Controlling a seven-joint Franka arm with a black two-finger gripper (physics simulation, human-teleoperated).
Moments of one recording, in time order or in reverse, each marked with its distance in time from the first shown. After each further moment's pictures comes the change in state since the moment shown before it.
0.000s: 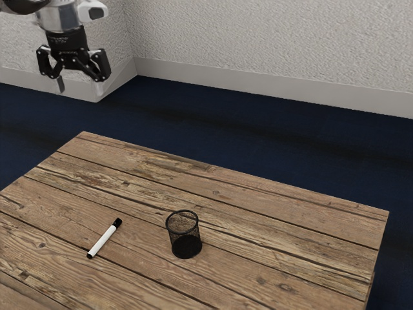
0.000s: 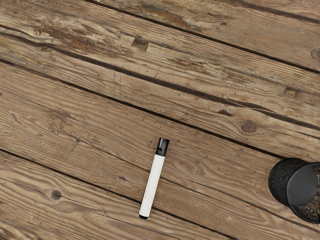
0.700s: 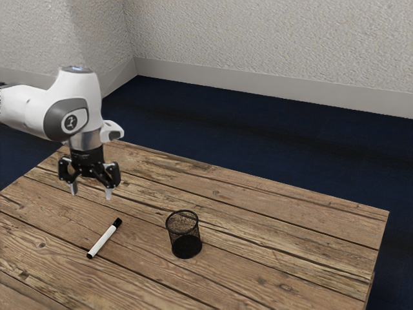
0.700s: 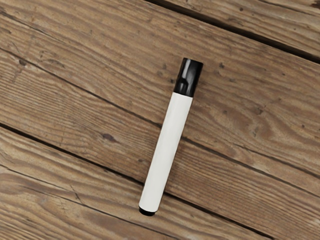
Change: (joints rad) arm 0.148 0.009 -0.070 -0.669 -0.004 0.498 -0.030
